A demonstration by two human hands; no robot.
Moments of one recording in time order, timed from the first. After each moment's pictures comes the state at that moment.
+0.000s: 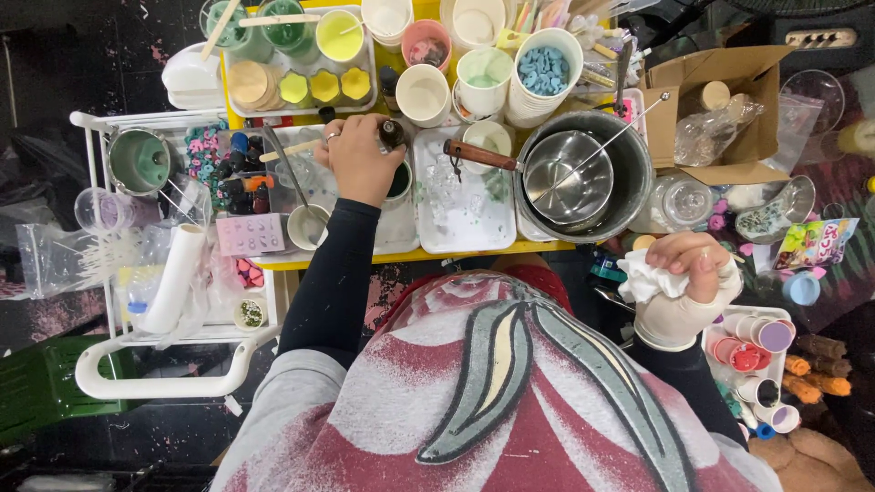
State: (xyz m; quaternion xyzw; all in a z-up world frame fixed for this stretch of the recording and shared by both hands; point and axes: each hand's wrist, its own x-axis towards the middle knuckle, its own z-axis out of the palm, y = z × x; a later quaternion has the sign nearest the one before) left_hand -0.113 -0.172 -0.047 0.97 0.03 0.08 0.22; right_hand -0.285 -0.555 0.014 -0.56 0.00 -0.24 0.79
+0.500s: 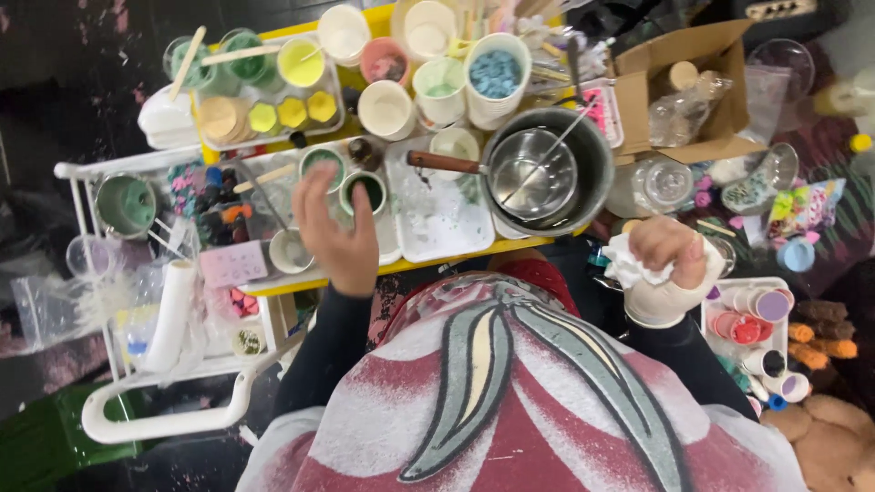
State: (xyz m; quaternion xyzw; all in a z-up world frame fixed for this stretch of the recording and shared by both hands) left_hand -0.193 -0.206 0.035 0.88 -0.03 0.28 0.38; right_hand -0.285 -0.572 0.002 -0.52 -0.04 -0.23 0.82
